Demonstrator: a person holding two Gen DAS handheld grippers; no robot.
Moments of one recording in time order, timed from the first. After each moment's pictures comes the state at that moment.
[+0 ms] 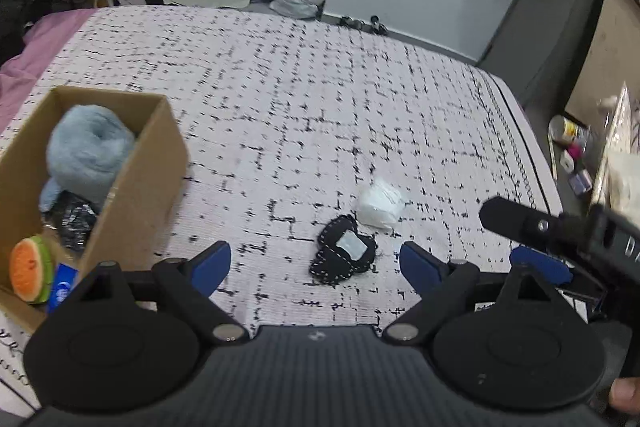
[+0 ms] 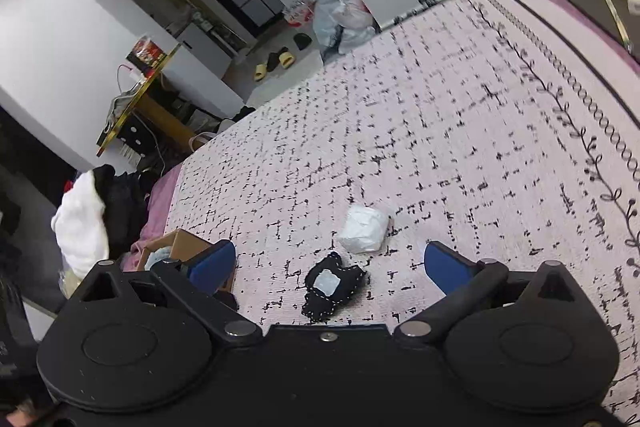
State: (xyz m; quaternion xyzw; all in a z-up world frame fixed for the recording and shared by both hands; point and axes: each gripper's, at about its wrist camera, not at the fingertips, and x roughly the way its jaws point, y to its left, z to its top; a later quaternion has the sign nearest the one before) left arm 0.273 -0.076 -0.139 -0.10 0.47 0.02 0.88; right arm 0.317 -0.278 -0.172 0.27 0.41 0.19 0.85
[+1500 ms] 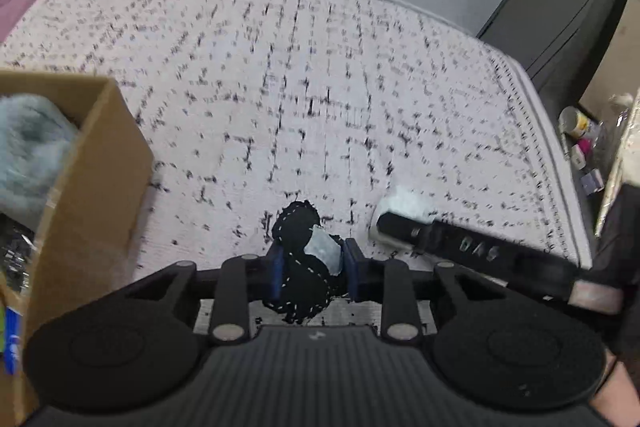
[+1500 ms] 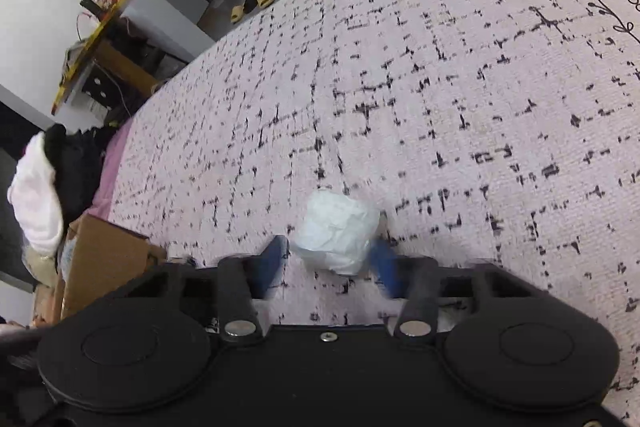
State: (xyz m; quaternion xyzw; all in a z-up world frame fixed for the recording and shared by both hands) left arm 0.335 -0.047 -0.174 -0.13 0.51 -0.01 0.85; right arm 0.392 -0.226 -0.254 0.23 0.49 0.19 0.82
